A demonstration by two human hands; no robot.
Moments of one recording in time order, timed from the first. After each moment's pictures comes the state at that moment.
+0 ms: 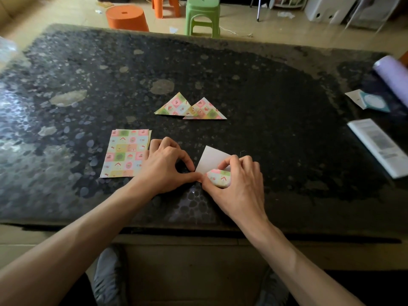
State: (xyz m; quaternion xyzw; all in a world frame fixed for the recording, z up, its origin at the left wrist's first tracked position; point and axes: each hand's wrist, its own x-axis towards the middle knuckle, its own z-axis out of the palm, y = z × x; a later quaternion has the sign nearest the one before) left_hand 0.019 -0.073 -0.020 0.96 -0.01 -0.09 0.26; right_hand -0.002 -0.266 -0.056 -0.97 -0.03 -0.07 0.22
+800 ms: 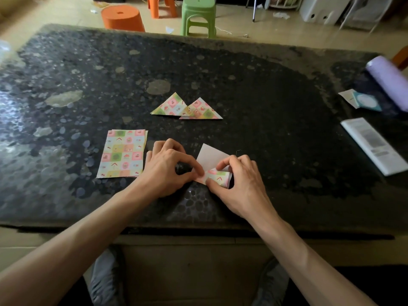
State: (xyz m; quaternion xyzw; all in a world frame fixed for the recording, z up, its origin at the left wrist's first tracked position) left_hand 0.013 -0.081 -0.019 0.96 -0.05 -0.07 0.27; right_hand 0.004 -0.286 -0.040 -0.96 -0.07 0.03 0.28
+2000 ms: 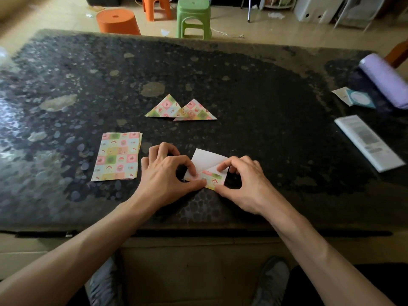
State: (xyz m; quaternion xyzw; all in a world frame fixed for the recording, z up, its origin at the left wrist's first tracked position) left_hand 0.004 -0.095 -0.036 0.97 -0.01 -0.01 0.23; right_hand 0.012 -0.311 -0.020 -0.95 -0.07 0.15 0.27
